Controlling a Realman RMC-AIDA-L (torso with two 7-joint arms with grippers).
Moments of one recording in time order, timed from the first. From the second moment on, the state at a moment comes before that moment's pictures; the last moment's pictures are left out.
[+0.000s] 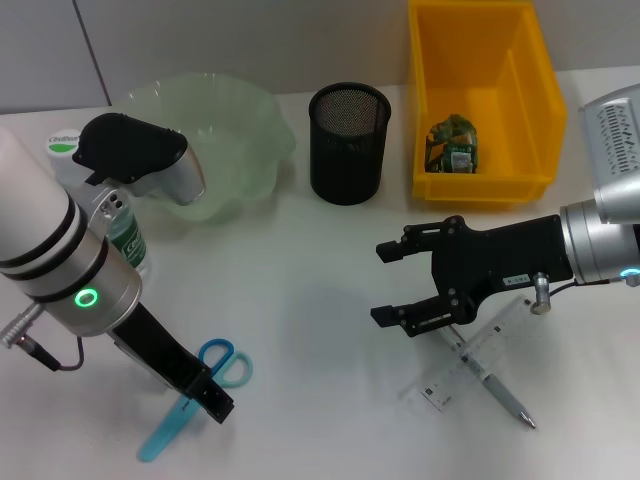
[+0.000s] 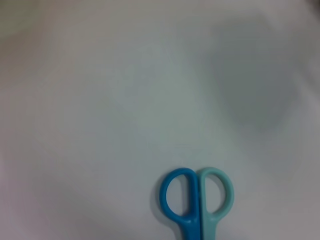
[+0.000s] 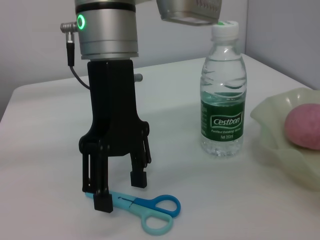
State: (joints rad) left arm -0.73 -2.08 1.51 1.10 2.52 1.65 -2.75; right arm 0.55 2.04 -1.02 -0.74 -1.96 -1.48 1.33
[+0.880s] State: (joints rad) left arm -0.78 -2.08 1.56 1.07 2.57 1.66 -2.76; right arm 0.55 2.04 -1.02 -0.75 -1.96 -1.49 1.33
